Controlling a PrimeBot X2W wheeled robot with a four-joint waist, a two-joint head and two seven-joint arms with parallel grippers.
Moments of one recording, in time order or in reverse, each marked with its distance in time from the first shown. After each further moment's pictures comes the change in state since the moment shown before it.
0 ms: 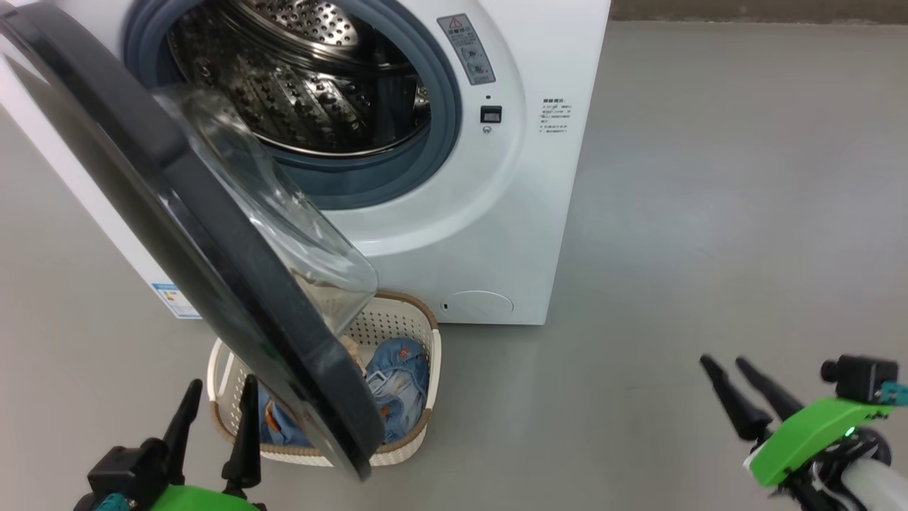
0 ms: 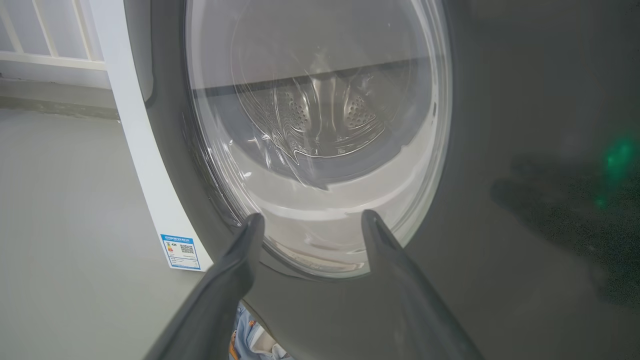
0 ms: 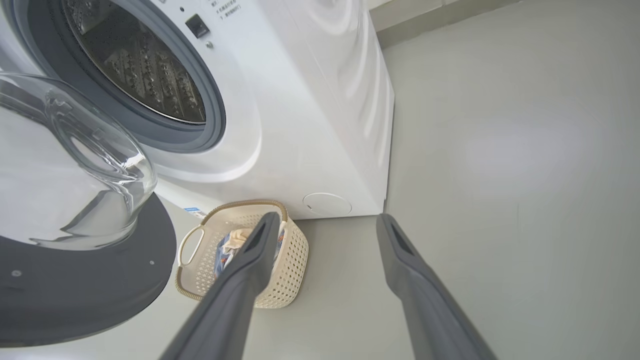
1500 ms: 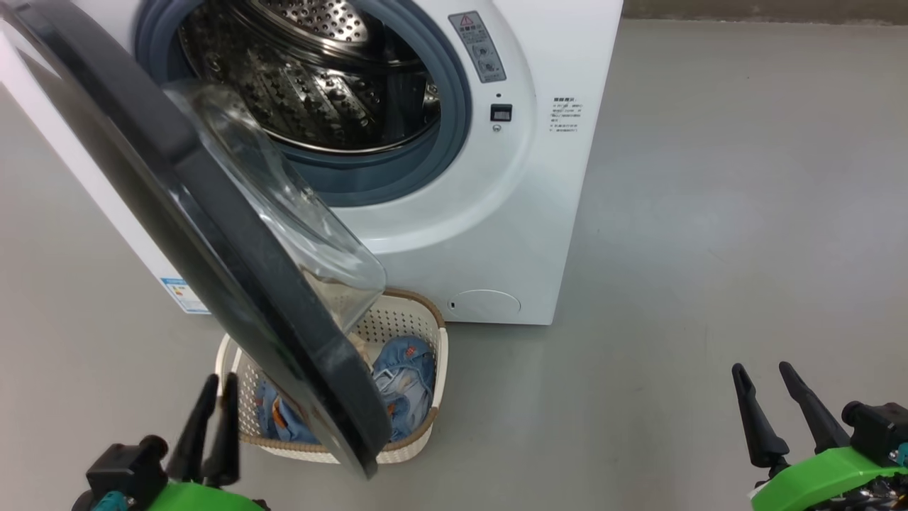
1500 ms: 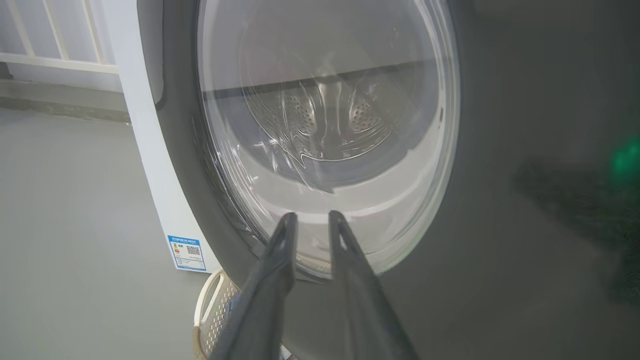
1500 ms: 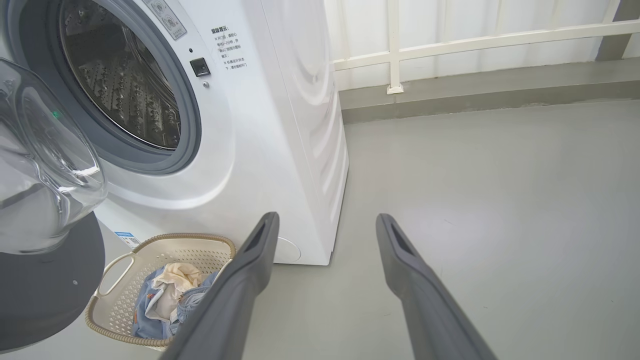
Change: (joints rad) left arm -0.004 -0.003 0.001 -0.004 0.006 0.000 0.000; right arm 0.272 0.303 -0.653 -0.226 -0.766 0.000 -0.001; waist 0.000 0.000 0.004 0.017
